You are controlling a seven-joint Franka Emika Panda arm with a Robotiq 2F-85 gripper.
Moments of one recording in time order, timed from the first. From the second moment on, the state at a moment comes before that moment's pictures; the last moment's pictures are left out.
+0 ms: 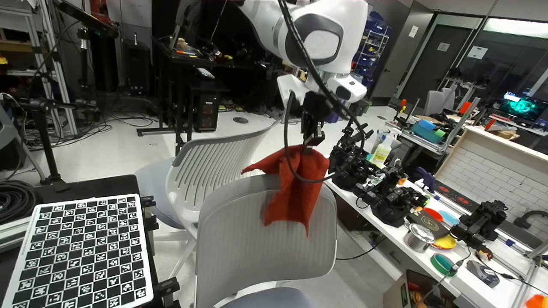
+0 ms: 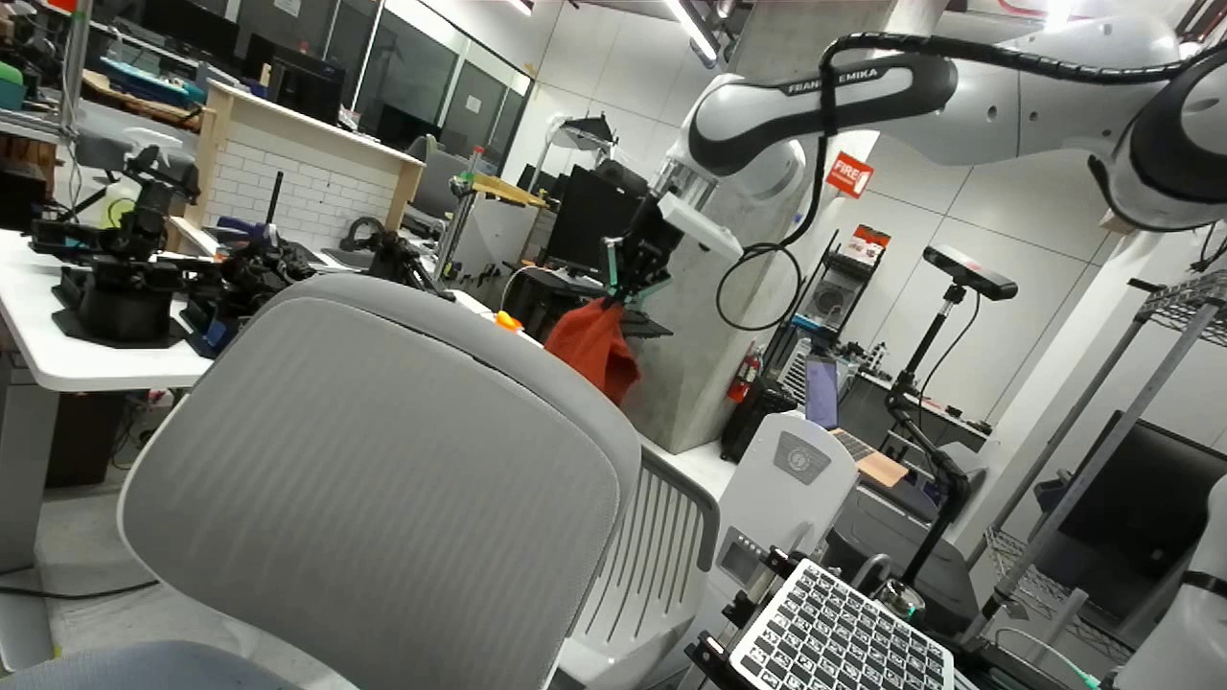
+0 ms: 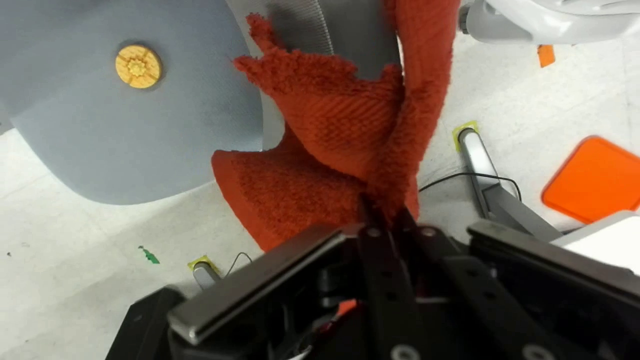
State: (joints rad) arm 0.03 0.47 -0.08 -1.59 0.09 2.19 0.34
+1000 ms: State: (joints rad) arm 0.13 0.21 0.04 -1.45 0.06 1.99 0.33
